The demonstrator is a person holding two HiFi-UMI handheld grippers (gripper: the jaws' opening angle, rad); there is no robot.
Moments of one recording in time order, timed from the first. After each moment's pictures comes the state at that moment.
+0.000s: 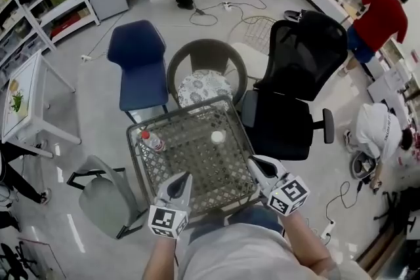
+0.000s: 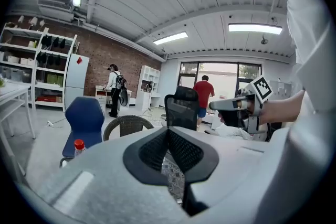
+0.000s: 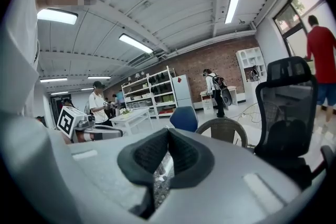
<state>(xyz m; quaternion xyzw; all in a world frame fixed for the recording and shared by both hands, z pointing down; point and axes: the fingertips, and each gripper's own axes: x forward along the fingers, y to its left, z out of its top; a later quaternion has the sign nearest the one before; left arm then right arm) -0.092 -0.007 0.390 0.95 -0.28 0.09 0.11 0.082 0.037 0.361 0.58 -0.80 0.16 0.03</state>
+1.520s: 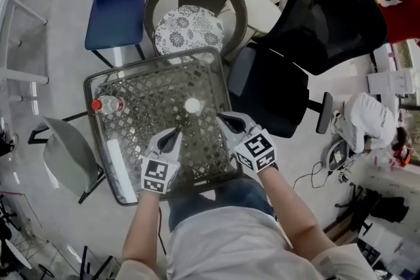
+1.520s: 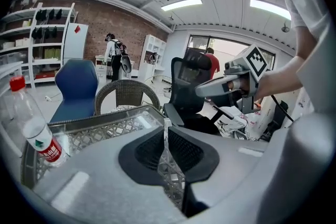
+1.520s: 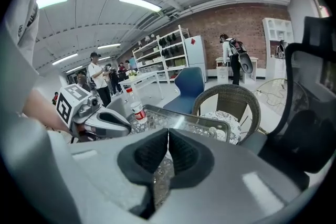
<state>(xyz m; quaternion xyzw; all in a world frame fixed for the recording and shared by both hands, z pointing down) 0.018 -0.075 0.588 0.92 -0.27 0.23 0.19 0.134 -0.084 0.550 0.45 -0.83 0.24 0.21</state>
